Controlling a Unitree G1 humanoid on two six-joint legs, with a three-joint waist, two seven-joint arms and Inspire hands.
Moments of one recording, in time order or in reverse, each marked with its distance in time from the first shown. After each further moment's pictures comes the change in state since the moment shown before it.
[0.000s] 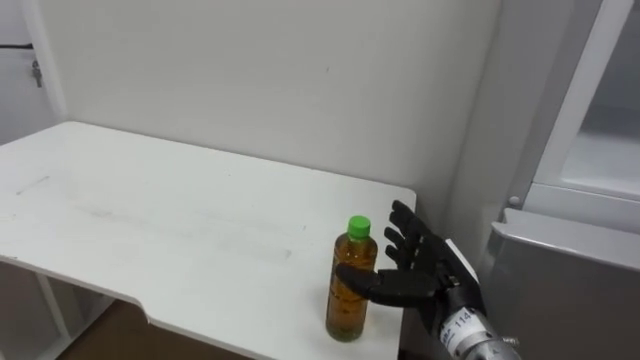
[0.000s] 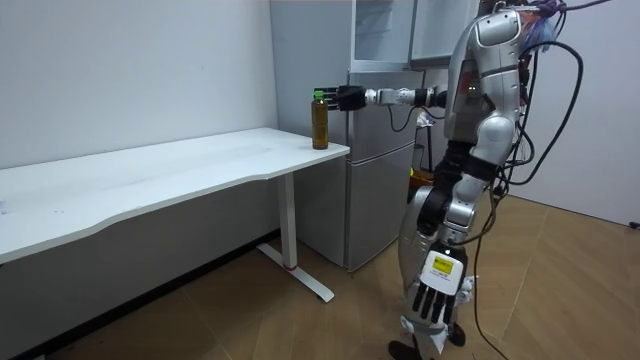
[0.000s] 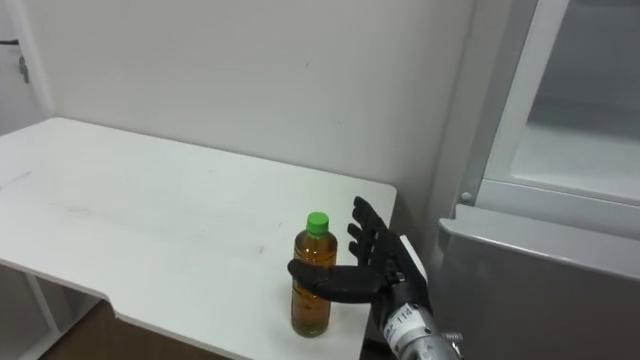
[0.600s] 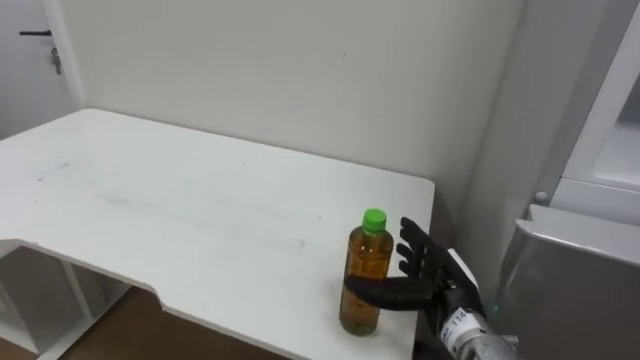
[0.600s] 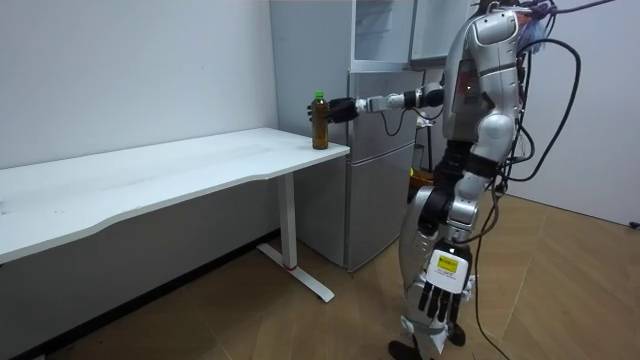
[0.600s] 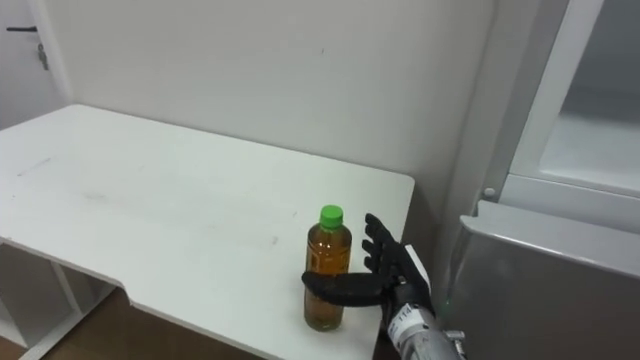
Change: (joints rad) left arm -0.016 -0.001 -0.035 -0.011 0.007 0.013 -0.008; right arm -0.079 0.002 0.012 0.146 -0.050 0.002 -0.033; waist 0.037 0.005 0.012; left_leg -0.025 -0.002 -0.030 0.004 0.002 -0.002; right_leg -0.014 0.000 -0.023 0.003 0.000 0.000
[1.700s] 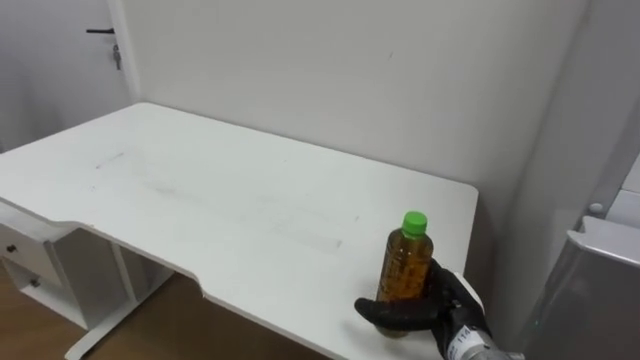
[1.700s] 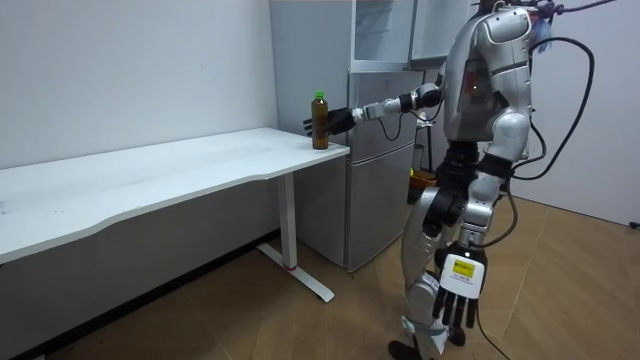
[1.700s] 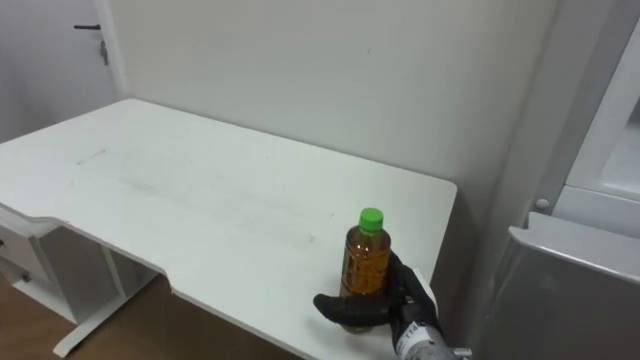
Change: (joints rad) left arm 0.007 0.019 0.000 -0.014 -0.001 -0.009 -0.019; right arm -0.002 -0.014 0.028 0.113 0.039 0.000 0.003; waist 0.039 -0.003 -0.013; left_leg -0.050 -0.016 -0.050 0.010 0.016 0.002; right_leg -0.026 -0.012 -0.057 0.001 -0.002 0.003
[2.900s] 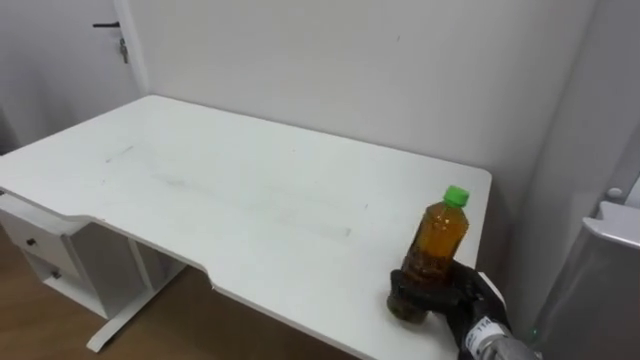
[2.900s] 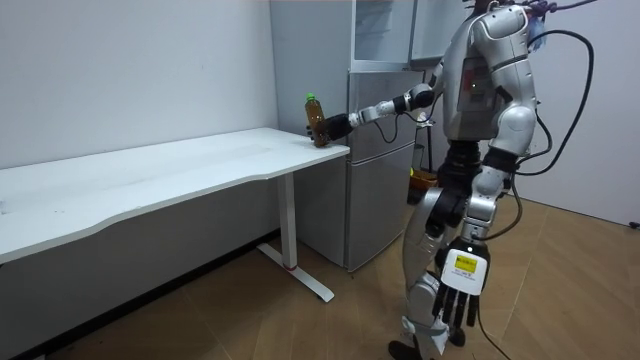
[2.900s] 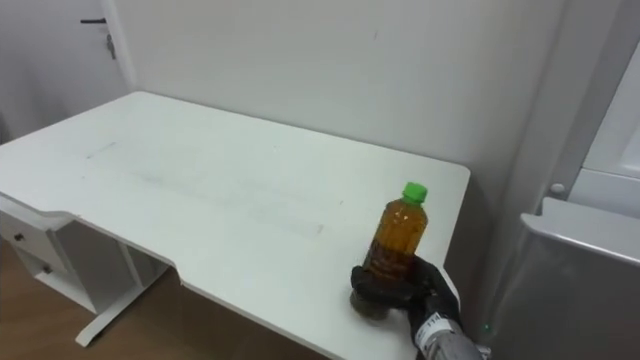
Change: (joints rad) left arm 0.038 0.002 -0.052 -0.106 -0.030 0.007 0.025; right arm -0.085 -0.038 -0.023 0.163 0.169 -0.023 -0.020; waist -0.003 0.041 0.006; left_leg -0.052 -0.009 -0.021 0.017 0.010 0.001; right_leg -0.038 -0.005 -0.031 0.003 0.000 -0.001
